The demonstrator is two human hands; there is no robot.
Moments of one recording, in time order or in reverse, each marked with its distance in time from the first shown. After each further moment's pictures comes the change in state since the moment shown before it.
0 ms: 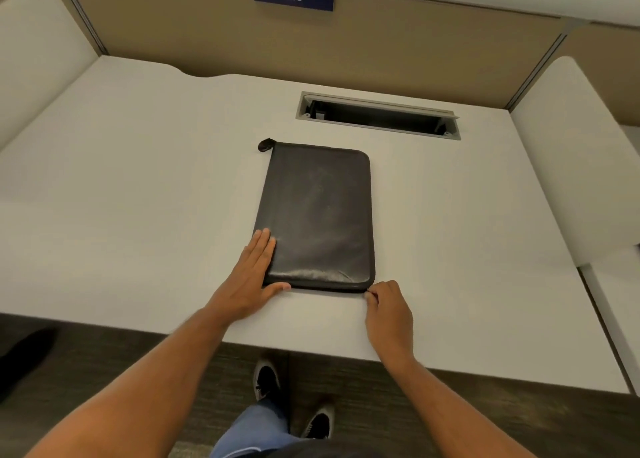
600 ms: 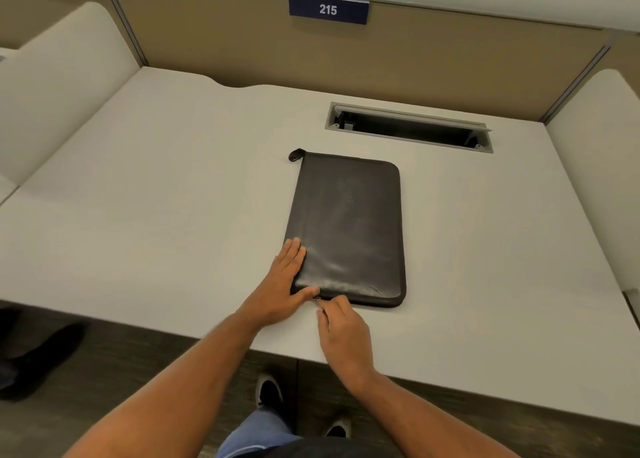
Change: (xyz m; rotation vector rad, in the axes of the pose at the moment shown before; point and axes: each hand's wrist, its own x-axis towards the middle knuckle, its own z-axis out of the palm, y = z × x) left_hand 0.000 -0.001 -0.004 -0.175 -0.028 -0.037; right_hand -0.031 -0.082 0.077 -0.060 -0.105 -0.365
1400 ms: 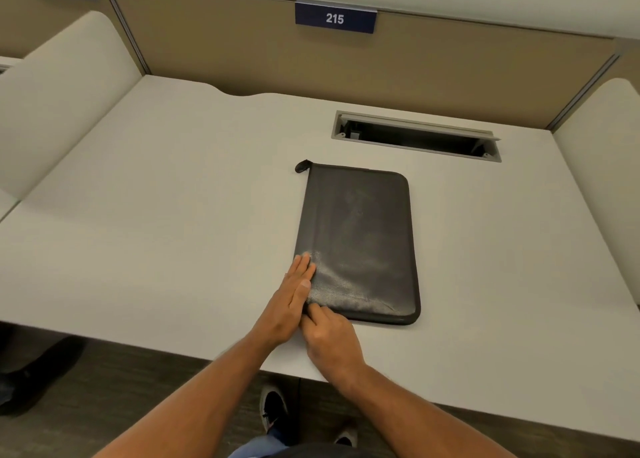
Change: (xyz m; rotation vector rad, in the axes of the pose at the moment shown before) left_hand -0.005 0.008 -0.006 -0.458 0.067 -0.097; right_hand 0.036 -0.023 0.030 -0.231 -0.020 -0.420
